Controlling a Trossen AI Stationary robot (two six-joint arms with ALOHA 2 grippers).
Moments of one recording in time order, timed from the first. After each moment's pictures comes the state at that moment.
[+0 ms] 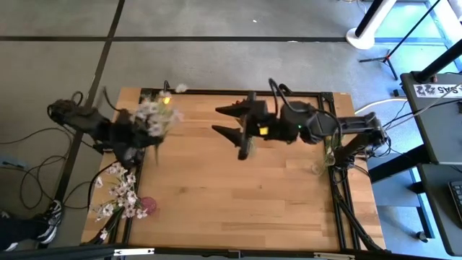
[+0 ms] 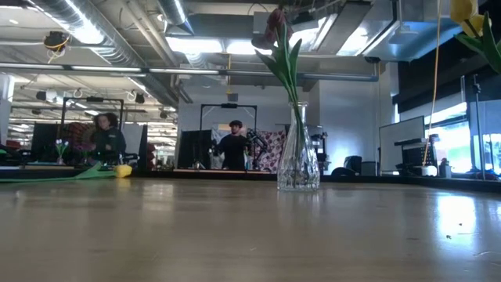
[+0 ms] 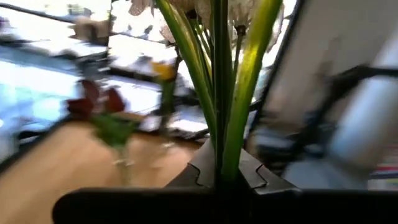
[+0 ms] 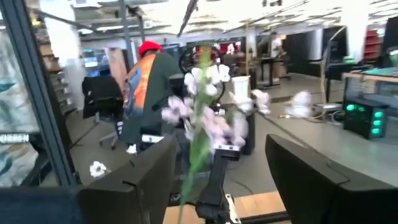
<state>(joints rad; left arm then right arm) -0.45 0.58 0.95 -0.43 -0.42 -0.28 0.15 1.66 1.85 -0.05 0.25 0.07</state>
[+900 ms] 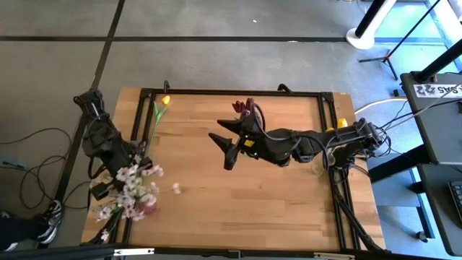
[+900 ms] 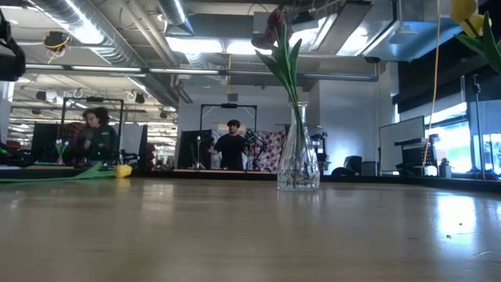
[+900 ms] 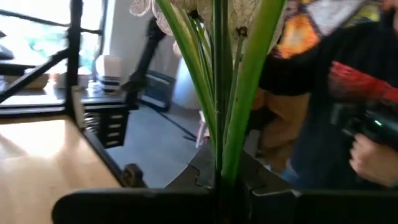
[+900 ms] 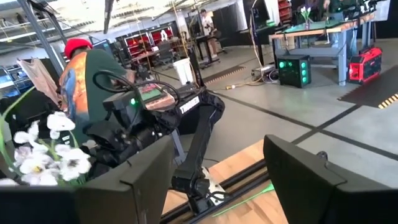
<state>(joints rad) -0.93 0.48 0.57 -0.08 -0.14 -0.29 0.30 1.74 1.85 -0.11 0.68 0.32</state>
